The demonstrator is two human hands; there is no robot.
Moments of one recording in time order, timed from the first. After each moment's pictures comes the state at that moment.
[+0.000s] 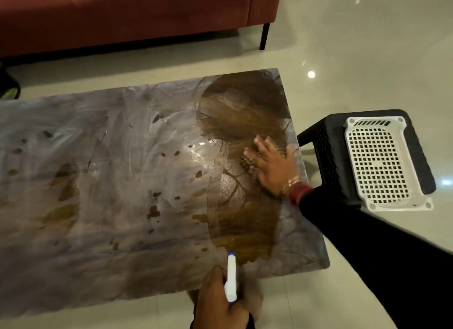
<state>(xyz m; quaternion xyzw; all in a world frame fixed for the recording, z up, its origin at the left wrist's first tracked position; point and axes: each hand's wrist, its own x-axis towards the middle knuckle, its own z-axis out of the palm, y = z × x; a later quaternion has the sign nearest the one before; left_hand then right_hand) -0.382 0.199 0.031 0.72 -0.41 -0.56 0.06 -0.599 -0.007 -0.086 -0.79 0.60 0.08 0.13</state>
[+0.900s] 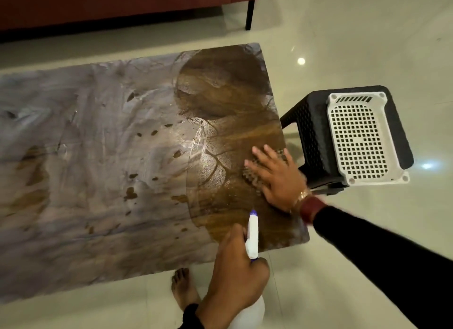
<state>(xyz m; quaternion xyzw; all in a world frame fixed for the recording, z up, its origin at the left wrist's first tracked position) -0.446 0.205 0.027 0.65 -0.51 -0.55 0.08 -0.648 0.092 -0.101 -0.81 0.58 0.05 0.12</state>
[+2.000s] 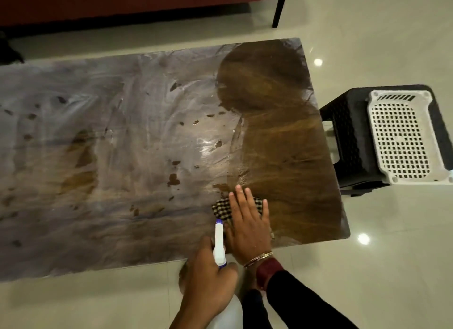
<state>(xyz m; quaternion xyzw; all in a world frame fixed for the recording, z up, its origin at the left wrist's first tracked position) -0.318 0.218 0.038 0.76 -0.39 -0.51 0.04 -0.430 0.206 -0.114 -0.72 0.68 -0.01 0.15</state>
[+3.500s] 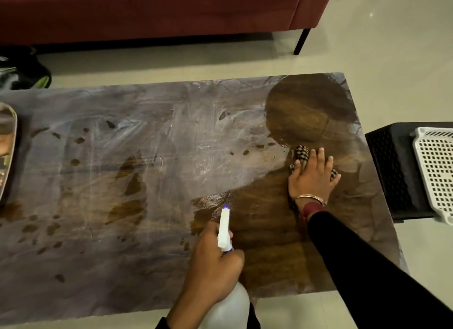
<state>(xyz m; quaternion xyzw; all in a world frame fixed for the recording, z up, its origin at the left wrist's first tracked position) -0.193 0.114 0.048 0.73 -0.36 -0.57 0.12 -0.444 0.001 -0.108 -0.44 0.88 -0.05 0.14</state>
